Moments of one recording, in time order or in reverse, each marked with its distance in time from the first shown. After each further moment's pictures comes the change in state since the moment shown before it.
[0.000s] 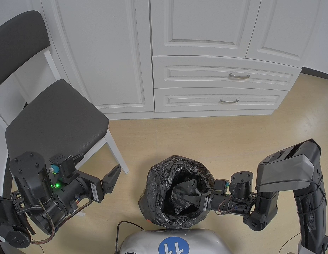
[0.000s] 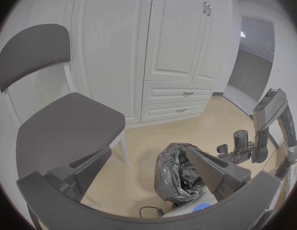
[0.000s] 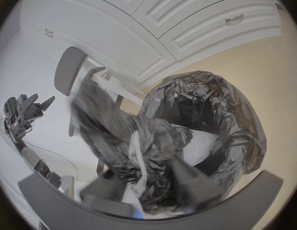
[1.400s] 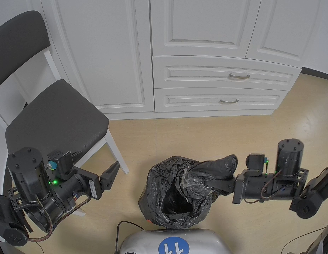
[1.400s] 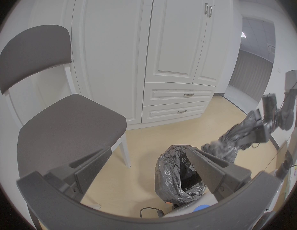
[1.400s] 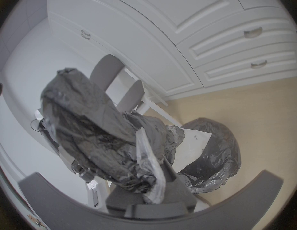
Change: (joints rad) left arm 0.008 -0.023 -0.030 0.048 0.000 -0.001; right arm -0.003 -0.694 0.138 0.470 0.127 -0.120
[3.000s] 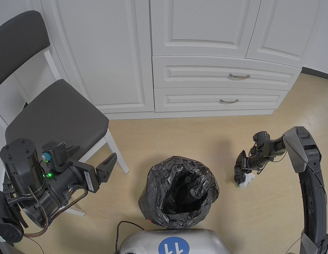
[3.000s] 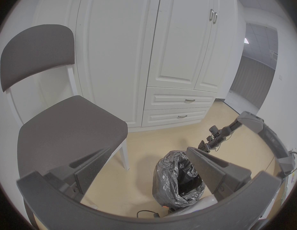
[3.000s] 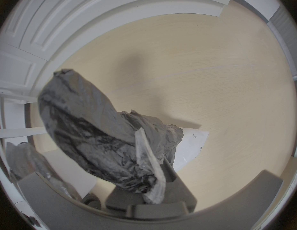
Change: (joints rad) left arm 0.009 -0.042 -0.052 0.069 -0.004 -0.033; right arm -0.577 1.002 -1.473 1.229 -0.344 -0.233
